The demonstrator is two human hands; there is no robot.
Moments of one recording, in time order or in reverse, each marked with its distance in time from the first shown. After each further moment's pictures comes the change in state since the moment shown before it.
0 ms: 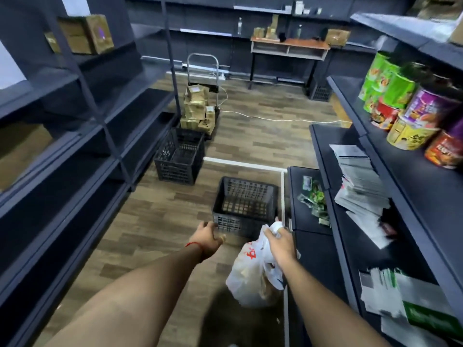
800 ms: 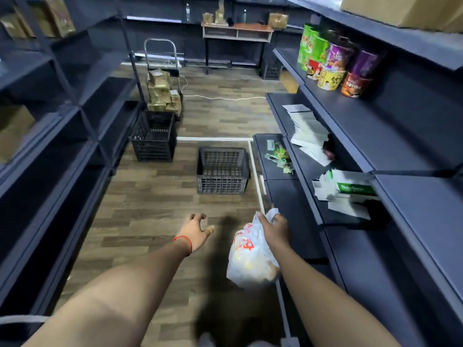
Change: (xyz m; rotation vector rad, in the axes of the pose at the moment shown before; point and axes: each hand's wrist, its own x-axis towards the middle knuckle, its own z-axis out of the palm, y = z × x) left_hand -0.276 -0.137 0.063 0.005 -0.047 0.150; right_hand -0.333 0.125 -0.024 -0.052 0.231 -0.019
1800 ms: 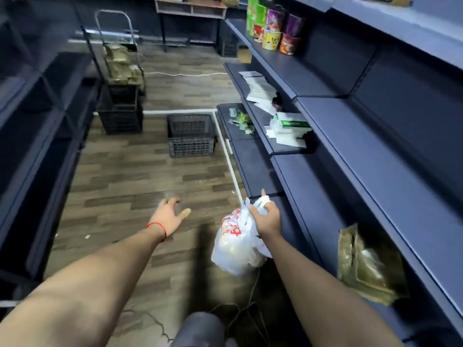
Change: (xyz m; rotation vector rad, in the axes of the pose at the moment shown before) left_hand -0.304 -0.094 0.083 0.033 0.001 0.096; right_hand -0.342 0.147 -0.107 0.203 0.156 -0.022
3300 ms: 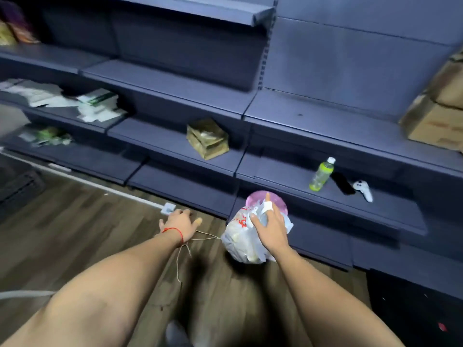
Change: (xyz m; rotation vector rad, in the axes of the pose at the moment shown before) left_hand -0.346 -0.042 0.083 0.631 -0.572 0.794; right_hand -0.567 0.091 -0.084 -0.296 0.712 0.372
